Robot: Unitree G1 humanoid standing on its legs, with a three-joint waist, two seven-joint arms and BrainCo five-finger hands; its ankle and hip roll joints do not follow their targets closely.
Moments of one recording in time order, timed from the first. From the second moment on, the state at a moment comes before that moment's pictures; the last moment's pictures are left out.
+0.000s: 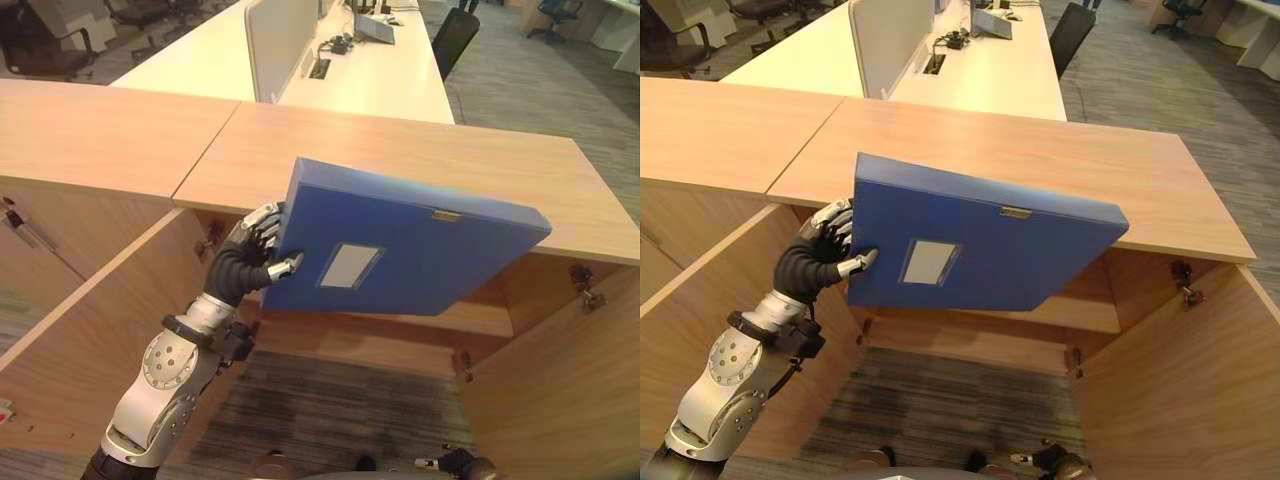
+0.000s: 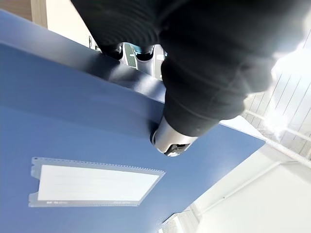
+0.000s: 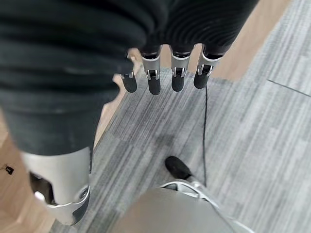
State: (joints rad) left arm 0.05 0.59 -0.20 -0.48 -0.53 -0.06 -0.06; right arm -0.04 -0.25 0.31 1.23 0.04 0.05 -0.04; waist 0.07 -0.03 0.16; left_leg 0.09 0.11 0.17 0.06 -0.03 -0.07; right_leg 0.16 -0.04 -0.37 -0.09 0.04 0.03
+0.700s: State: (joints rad) left arm 0.36 0.73 -0.07 -0.27 0.07 -0.04 -0.14; right arm 0.09 -0.48 0.16 0.49 0.05 0.03 -0.10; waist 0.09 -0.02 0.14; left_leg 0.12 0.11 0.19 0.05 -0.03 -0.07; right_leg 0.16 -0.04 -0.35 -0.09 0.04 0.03
